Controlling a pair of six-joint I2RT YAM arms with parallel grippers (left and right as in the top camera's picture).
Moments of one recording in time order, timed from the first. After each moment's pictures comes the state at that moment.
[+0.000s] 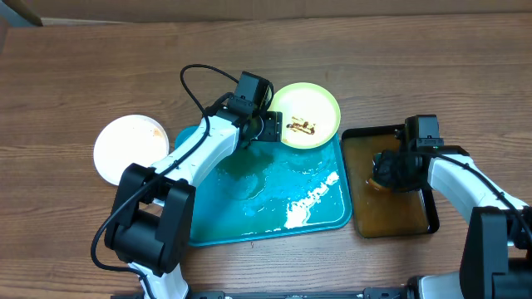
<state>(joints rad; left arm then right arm) -0.41 1.90 1.28 -0.47 0.07 -0.34 0.00 1.62 0.80 -0.53 -0.15 0.33</state>
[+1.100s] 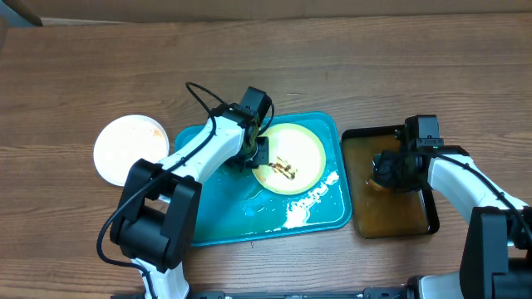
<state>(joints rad) -0.43 1.93 1.28 -0.85 0.03 -0.44 0.00 1.62 0.80 -0.54 -0.15 0.33</state>
